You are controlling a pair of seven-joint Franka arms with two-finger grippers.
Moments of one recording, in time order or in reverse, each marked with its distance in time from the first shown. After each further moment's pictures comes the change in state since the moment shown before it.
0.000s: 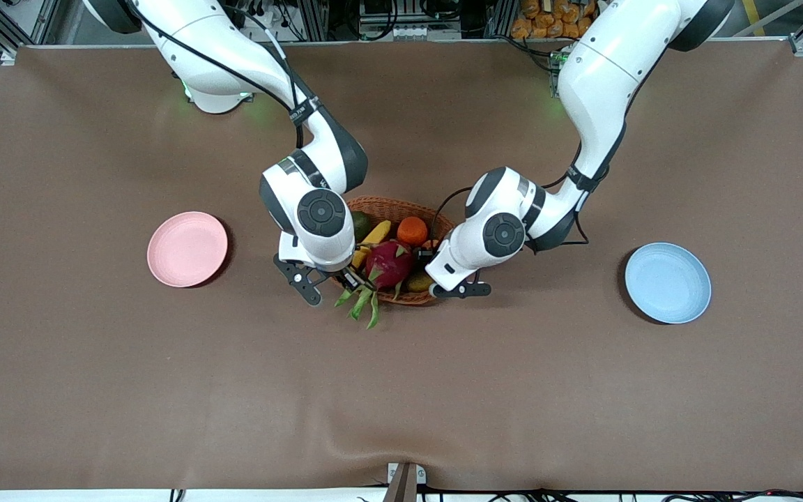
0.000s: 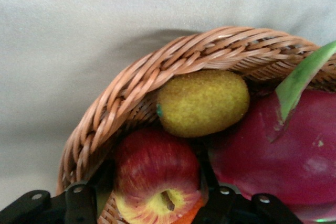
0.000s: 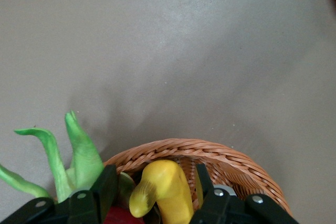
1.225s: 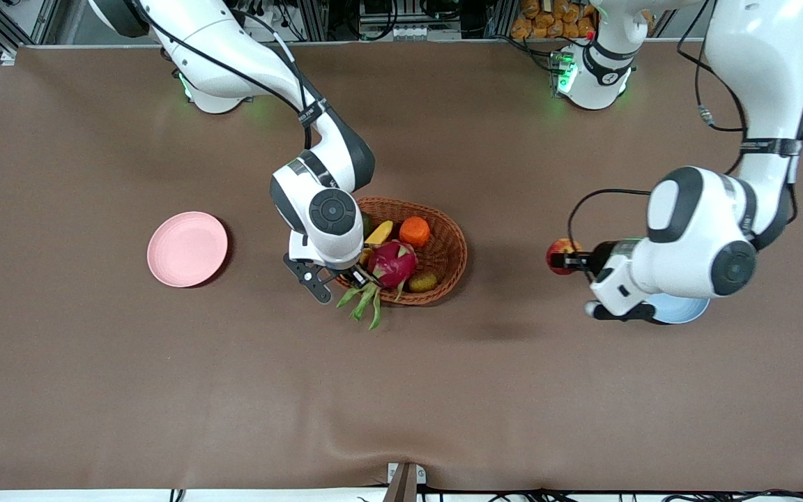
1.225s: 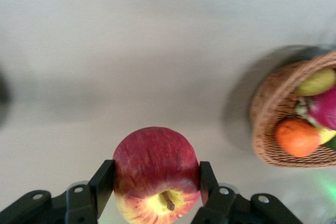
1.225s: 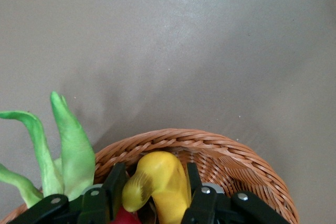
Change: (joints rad) left arm 0.443 -0.240 0.009 -0.001 0.022 -0.497 0.365; right arm 0.022 0.021 0.001 0.000 0.000 0.011 0.000
